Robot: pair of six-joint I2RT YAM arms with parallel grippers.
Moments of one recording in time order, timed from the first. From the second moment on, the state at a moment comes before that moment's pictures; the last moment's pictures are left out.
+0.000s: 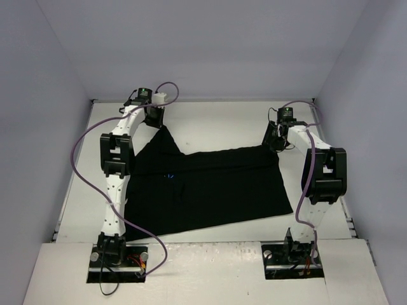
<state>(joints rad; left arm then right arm) -0.11 2.53 2.28 -0.77 0.33 0.17 0.02 1.87 1.29 -0.44 -0.04 0.37</state>
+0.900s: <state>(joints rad) -0.07 2.16 1.80 -0.62 0.22 0.05 0.02 1.96 1.40 -0.44 0.02 0.25</state>
